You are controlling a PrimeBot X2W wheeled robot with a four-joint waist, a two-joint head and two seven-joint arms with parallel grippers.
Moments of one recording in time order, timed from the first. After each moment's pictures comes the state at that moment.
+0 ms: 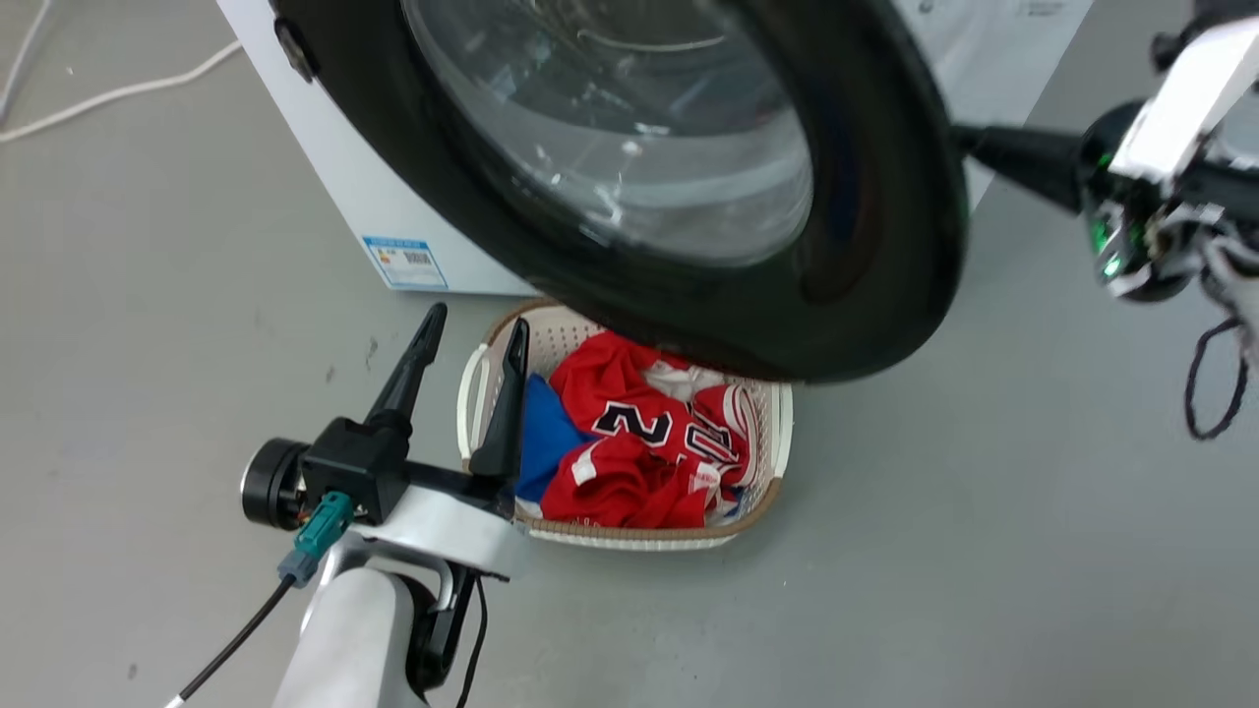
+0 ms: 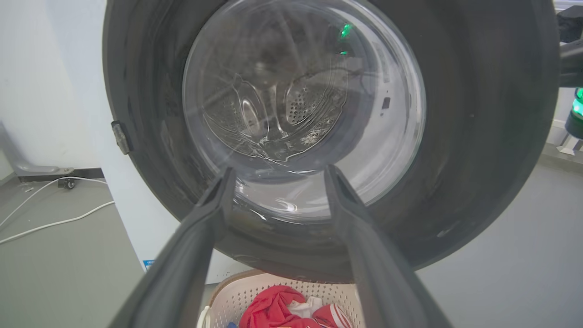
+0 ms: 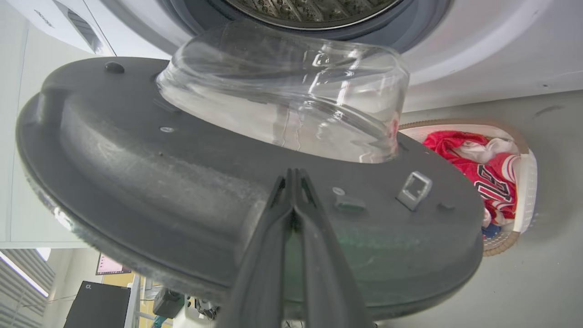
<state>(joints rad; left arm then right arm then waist) -0.28 0.05 -0.14 0.17 -0.13 -0.13 -0.26 -1.10 -0.43 0.58 0.84 1.78 0.13 0.72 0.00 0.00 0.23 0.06</state>
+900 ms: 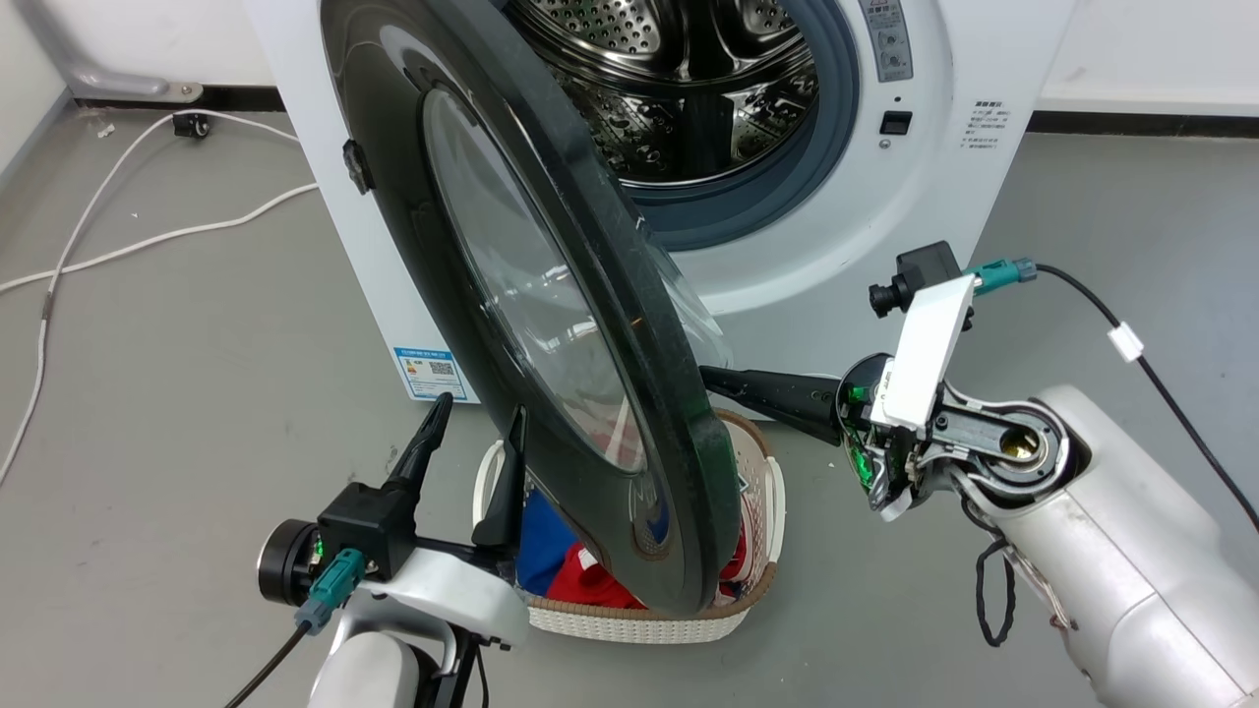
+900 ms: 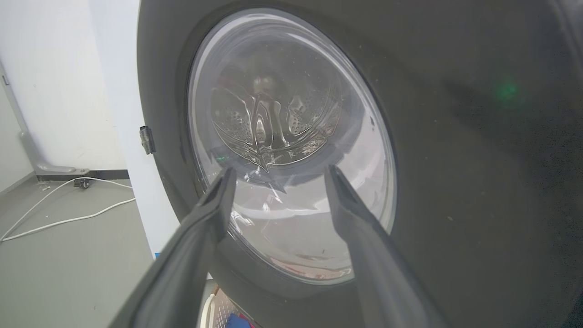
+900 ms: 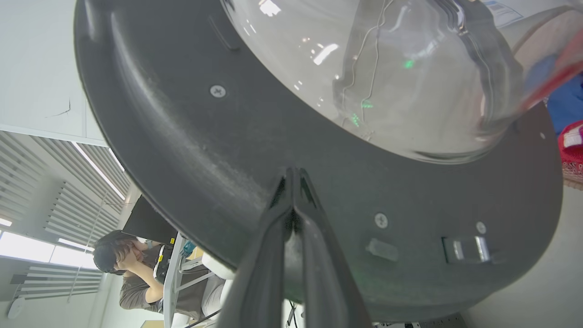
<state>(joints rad) -0.18 0.06 -0.15 0.23 -0.16 -0.13 -0.26 -0.74 -0.26 0.65 0.54 1.84 0.13 0.66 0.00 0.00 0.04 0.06</state>
